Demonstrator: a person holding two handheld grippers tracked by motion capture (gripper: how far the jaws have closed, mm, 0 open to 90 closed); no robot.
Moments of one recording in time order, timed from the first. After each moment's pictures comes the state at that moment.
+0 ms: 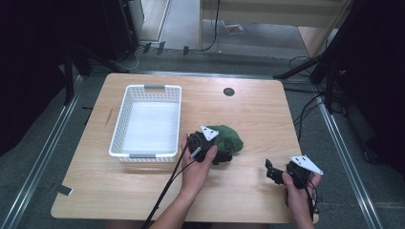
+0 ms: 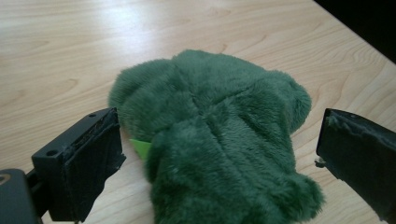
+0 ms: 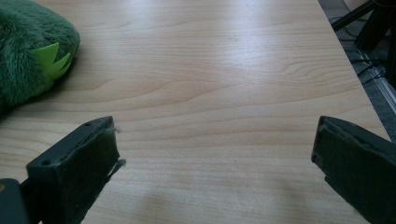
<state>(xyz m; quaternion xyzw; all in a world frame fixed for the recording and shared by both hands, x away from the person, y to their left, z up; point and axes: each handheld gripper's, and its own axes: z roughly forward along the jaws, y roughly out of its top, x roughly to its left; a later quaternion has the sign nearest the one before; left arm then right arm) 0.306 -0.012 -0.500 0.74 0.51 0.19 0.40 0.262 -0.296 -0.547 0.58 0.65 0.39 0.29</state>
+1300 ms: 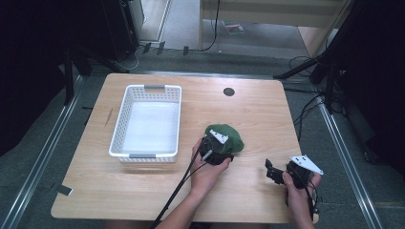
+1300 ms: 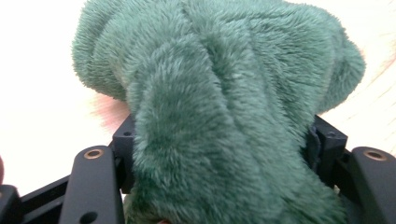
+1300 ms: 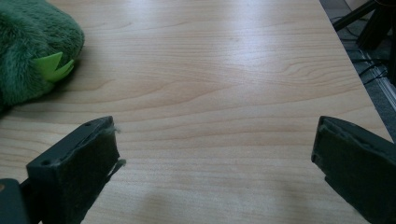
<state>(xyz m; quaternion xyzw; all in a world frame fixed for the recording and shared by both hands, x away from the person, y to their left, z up) 0.312 -0.035 -0.524 0.75 0.53 0.20 0.34 0.262 -0.296 -0.547 0.58 0.65 0.39 0.28</state>
